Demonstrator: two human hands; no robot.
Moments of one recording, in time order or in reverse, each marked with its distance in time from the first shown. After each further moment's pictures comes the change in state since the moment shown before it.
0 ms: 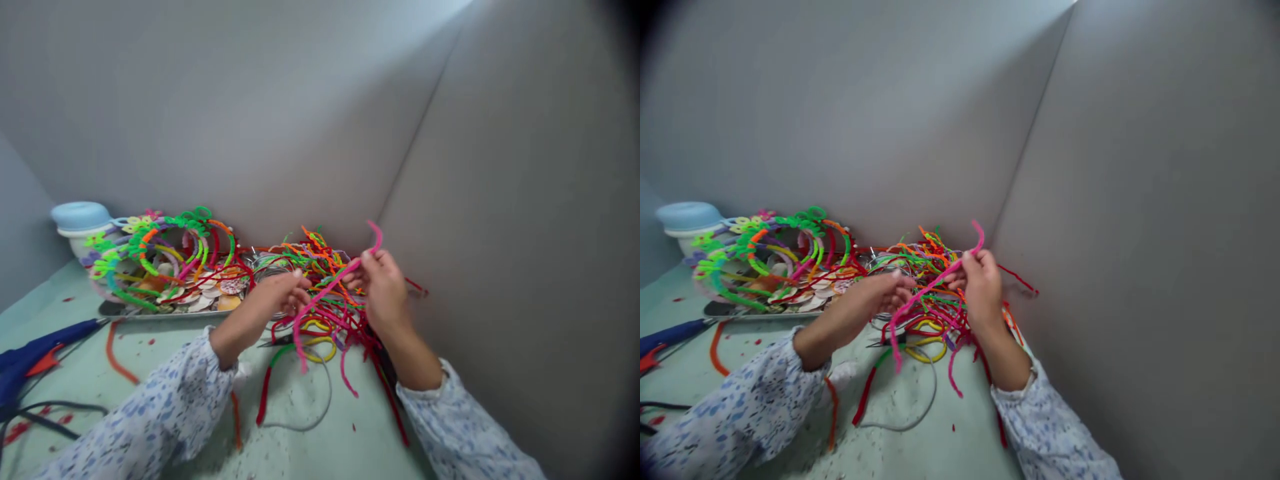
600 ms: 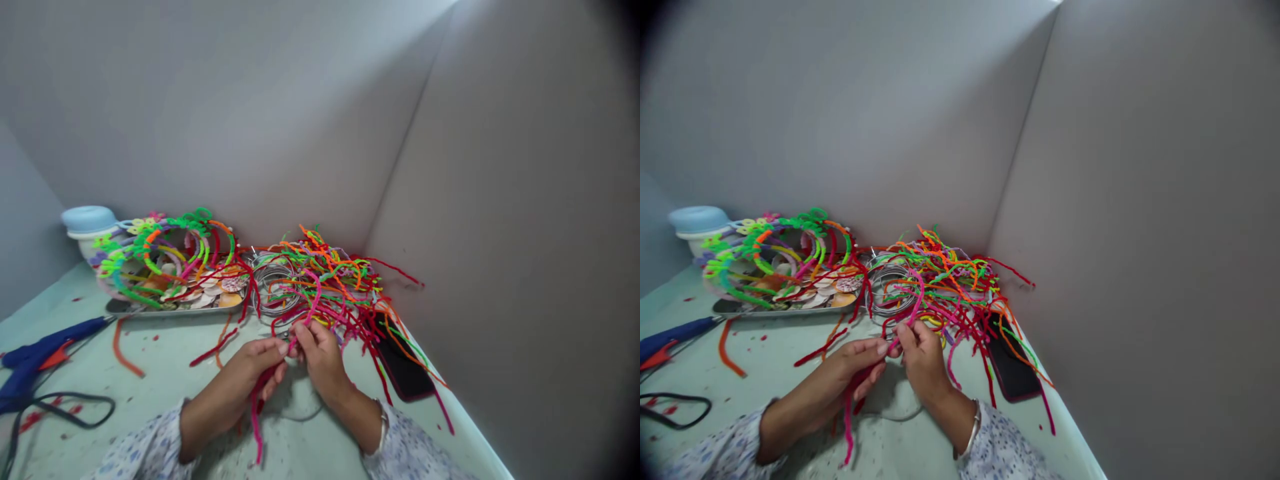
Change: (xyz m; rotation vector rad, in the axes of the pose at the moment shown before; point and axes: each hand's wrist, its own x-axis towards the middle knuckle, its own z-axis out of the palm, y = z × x) left_hand -0.074 -0.071 0.008 -0.240 -0.011 -0.315; right_hand -0.115 0.083 0.022 -0.075 -0.242 0.269
